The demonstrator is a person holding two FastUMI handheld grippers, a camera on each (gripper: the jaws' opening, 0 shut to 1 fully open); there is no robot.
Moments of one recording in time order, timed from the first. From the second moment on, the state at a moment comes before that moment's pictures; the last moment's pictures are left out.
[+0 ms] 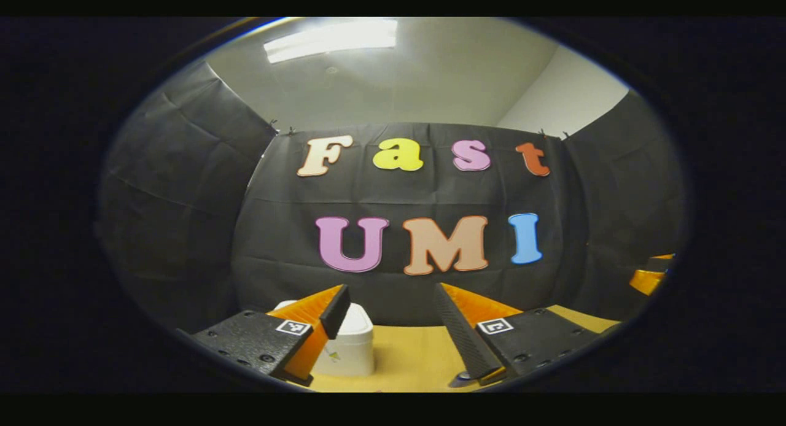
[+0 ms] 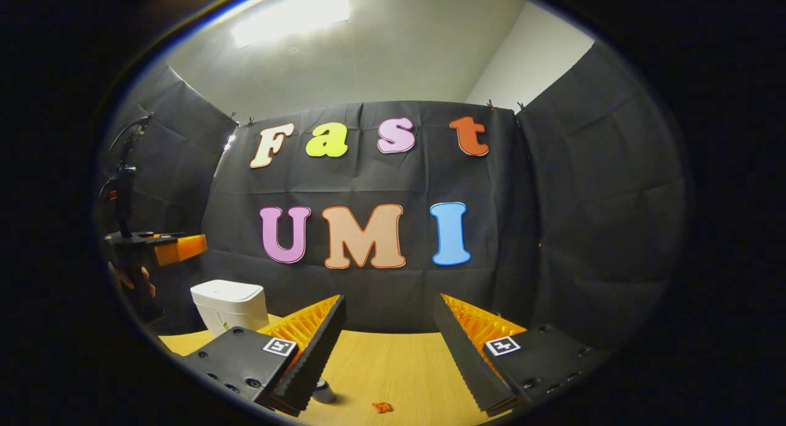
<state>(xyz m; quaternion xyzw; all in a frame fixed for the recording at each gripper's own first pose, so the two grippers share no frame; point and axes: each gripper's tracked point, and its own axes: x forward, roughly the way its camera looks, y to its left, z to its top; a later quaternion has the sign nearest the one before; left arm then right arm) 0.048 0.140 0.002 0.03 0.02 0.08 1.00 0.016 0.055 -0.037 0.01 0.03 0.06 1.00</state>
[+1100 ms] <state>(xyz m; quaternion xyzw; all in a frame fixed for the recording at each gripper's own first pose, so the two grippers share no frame) 0.124 0.260 -0.182 -0.02 0.15 0.12 0.98 0.014 0.127 -0.071 -0.05 0.08 0.01 1.00</state>
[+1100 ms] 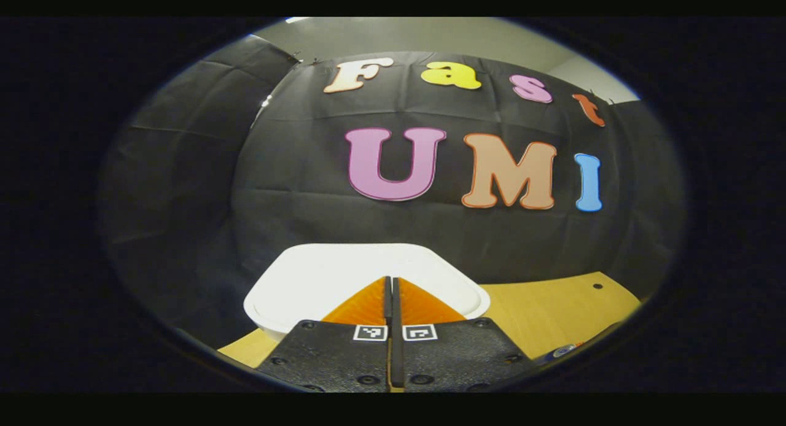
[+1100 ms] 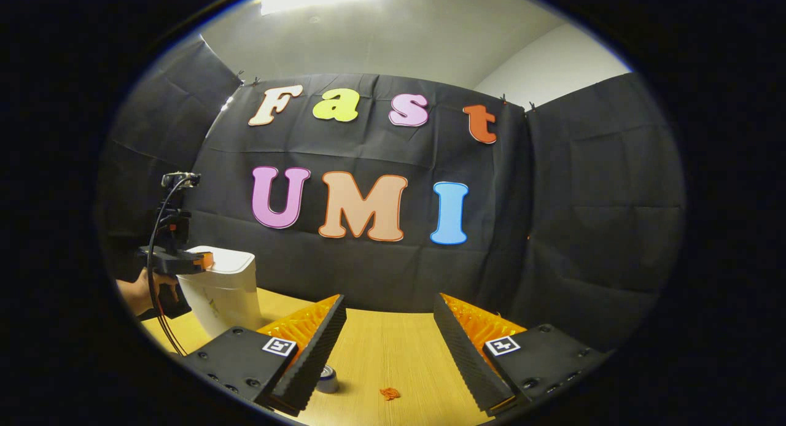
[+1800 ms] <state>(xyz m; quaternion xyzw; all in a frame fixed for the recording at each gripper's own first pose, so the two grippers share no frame) 0.038 0.179 -0.068 0.01 0.06 0.09 0.99 0.060 0.087 -0.112 -0.02 0.10 0.05 0.99</state>
